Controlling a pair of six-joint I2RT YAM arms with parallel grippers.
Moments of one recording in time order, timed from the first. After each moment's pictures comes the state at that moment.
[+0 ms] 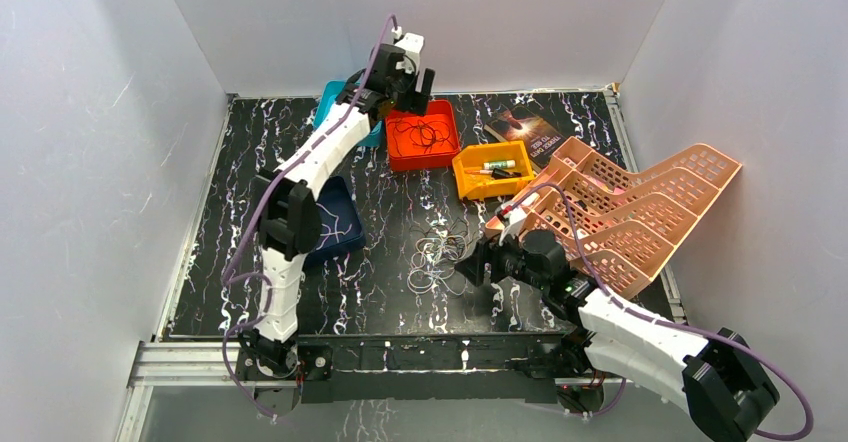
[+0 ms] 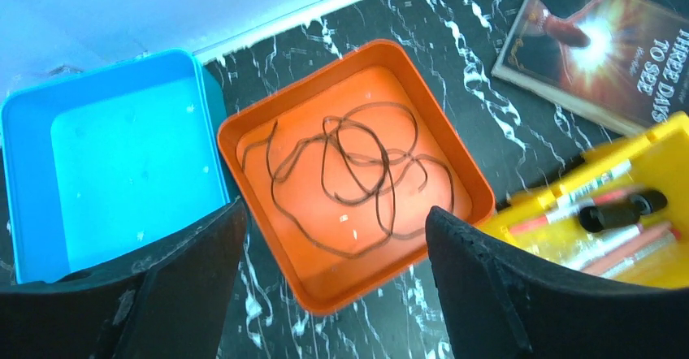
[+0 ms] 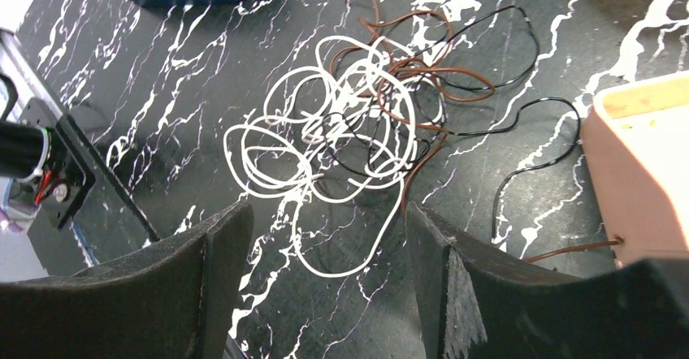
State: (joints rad) left arm -0.48 2.20 2.16 -0.48 -0.09 0.00; right arm 0.72 0.86 0.24 0.22 -0.21 0.42
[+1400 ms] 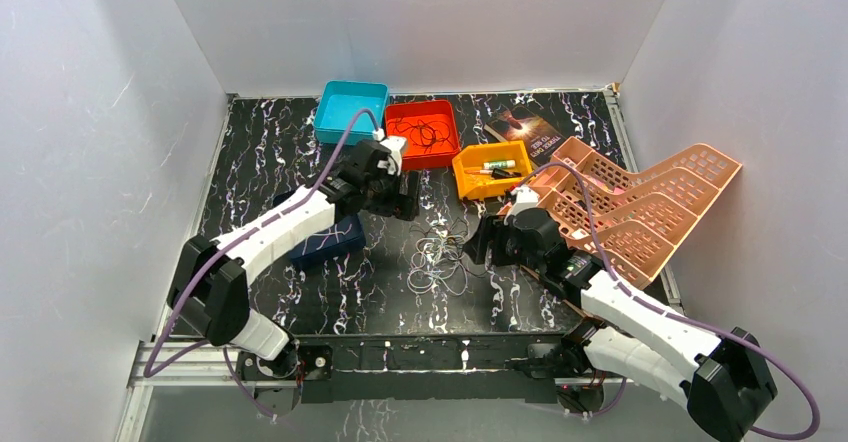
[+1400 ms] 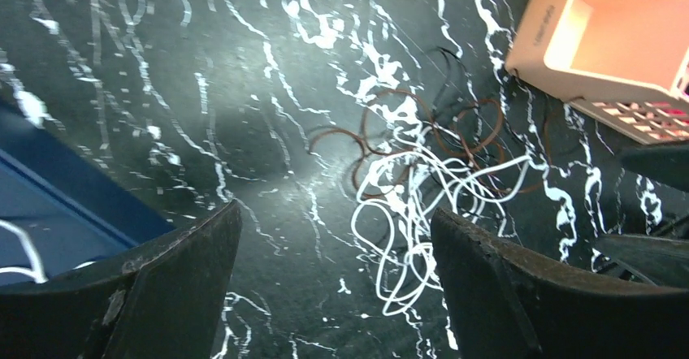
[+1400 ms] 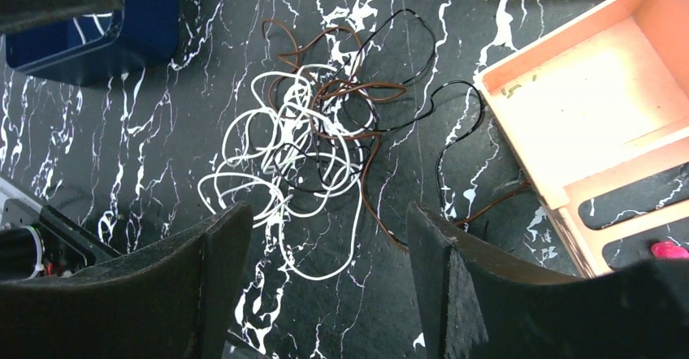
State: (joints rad) left arm -0.60 1.49 1.14 -0.48 0.06 -0.31; right arm 0.72 0.89 0.49 -0.17 0.03 0.59
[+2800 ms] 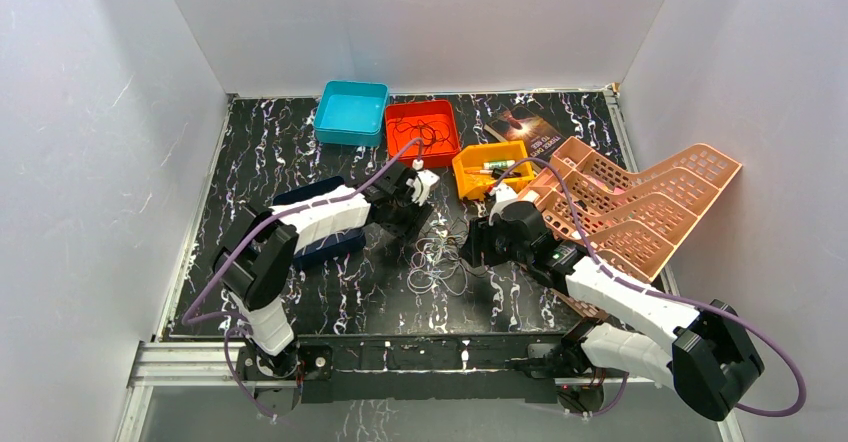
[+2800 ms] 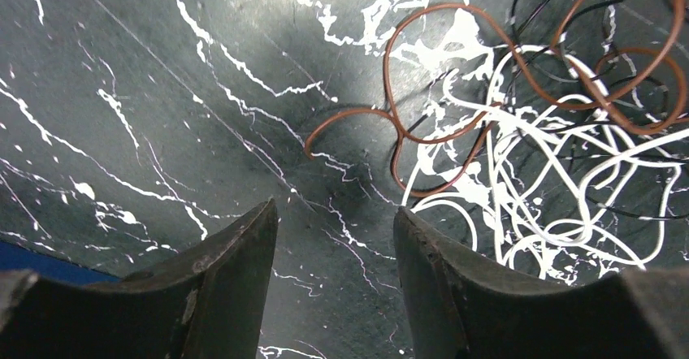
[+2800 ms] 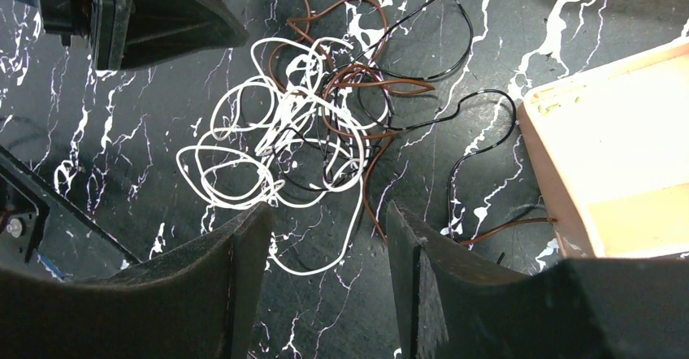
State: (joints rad) left arm -0.70 1.74 1.12 -0.45 0.08 -0.02; right arm 0.72 1.04 0.53 -0.14 -0.08 0.43
